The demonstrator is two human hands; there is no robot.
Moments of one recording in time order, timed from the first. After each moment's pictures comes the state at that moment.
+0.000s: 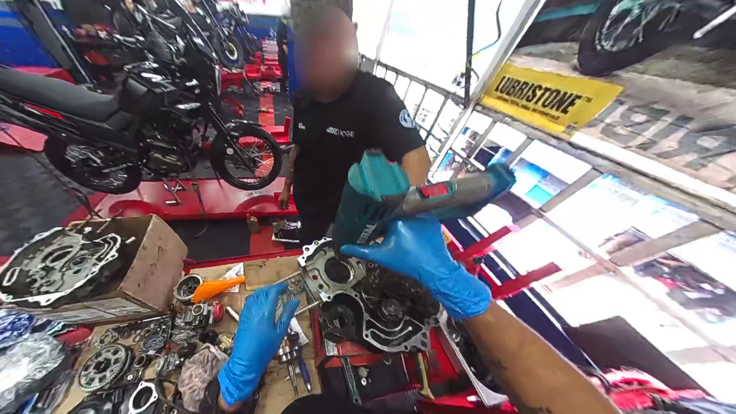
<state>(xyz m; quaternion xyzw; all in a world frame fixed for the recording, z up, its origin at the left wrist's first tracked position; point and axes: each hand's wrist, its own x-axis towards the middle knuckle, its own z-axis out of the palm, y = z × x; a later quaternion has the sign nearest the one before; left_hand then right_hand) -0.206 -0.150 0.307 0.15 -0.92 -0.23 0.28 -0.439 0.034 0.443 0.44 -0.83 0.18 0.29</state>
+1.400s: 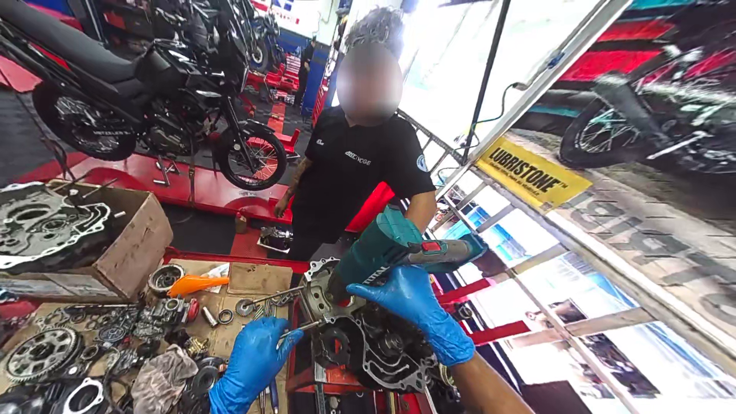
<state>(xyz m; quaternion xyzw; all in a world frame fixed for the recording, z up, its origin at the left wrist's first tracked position) -0.199 -0.143 0.263 0.18 -0.93 -0.23 0.24 -0.431 0.024 0.416 0.45 -0.86 0.12 0.19</state>
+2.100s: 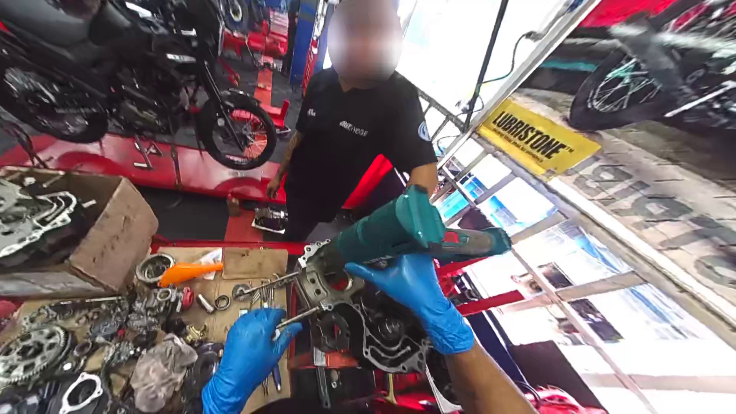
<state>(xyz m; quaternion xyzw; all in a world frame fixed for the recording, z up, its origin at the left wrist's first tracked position) -0.198 -0.143 0.260 0.17 -0.93 -0.23 0.24 -0.433 0.023 0.401 0.42 -0.86 0.19 0.22</state>
